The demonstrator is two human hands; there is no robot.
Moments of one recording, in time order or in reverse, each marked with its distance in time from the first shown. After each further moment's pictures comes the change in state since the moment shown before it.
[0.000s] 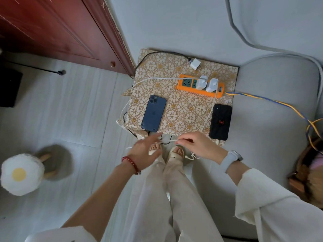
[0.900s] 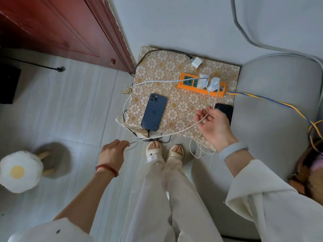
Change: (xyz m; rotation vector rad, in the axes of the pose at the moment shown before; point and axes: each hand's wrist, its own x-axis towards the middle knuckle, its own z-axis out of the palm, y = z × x) left_hand -0.027 -0.066 -0.019 0.372 0.347 -0.168; right_hand 0.021 -0.013 -0.037 1.635 0.664 0.368
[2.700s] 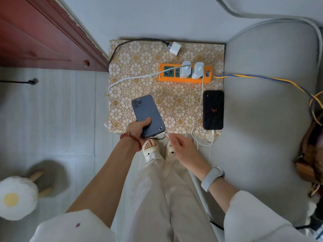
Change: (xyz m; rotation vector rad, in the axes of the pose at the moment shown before) left_hand 0.106 0.112 0.040 -1.484 -0.410 -0.831; right_hand -0.003 0.082 -0.047 -1.126 -0.180 -0.332
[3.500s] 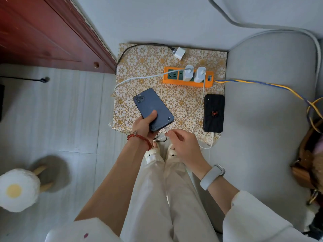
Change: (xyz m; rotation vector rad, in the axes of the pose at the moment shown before) left_hand -0.039 -0.004 0.025 -0.229 -0.083 0.192; right_hand -0.012 -0.026 -0.007 0.018 0.130 -0.088
